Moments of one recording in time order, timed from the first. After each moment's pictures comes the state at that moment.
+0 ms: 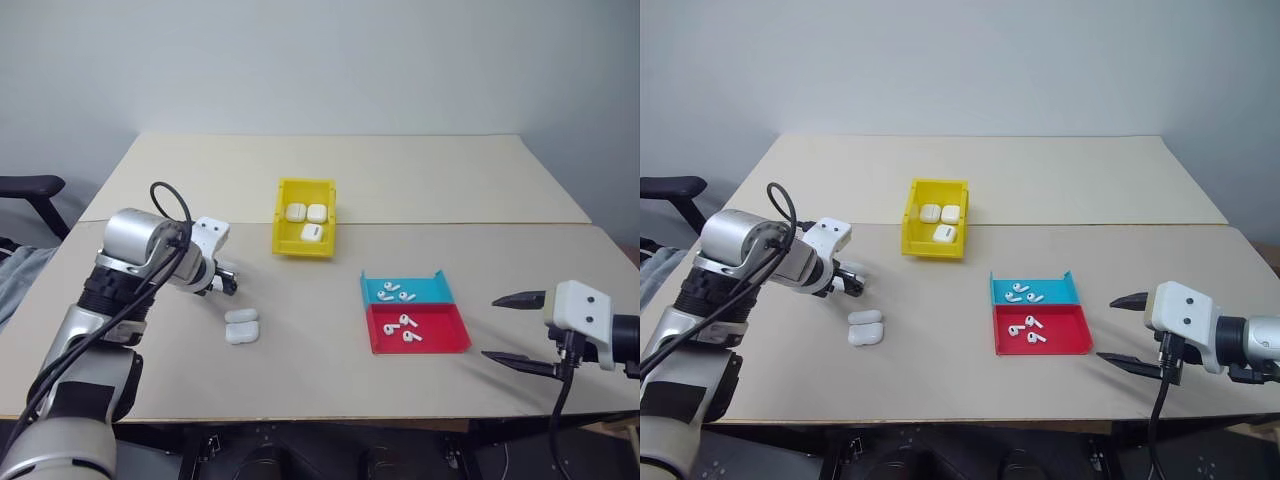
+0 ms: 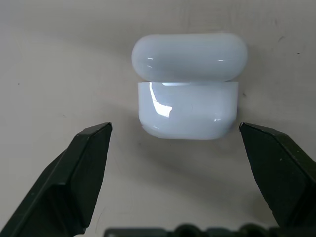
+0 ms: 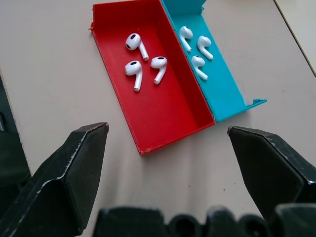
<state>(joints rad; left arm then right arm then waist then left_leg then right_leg) -0.99 0.69 -0.27 0.25 -0.60 1.59 -0.04 0.15 -1.09 -0.42 -0.33 0.36 0.22 1.18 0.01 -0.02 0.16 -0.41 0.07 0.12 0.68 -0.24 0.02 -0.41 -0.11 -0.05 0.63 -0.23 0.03</state>
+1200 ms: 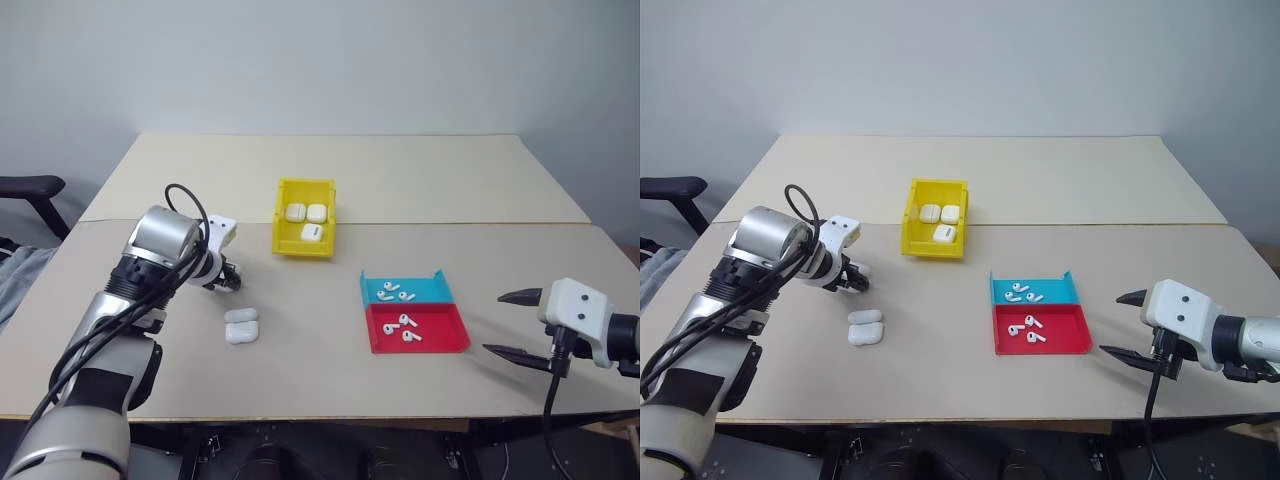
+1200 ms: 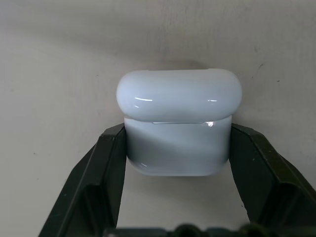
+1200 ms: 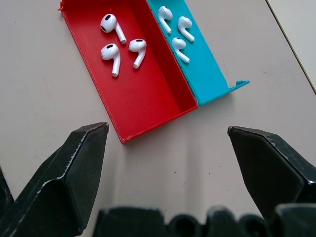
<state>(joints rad) -1.05 0.62 -0.31 0.41 -0.33 1.48 -0.37 0.14 -1.08 -0.41 -0.33 0.31 0.25 1.11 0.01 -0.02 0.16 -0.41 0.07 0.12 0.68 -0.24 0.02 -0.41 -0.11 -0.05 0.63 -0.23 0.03</state>
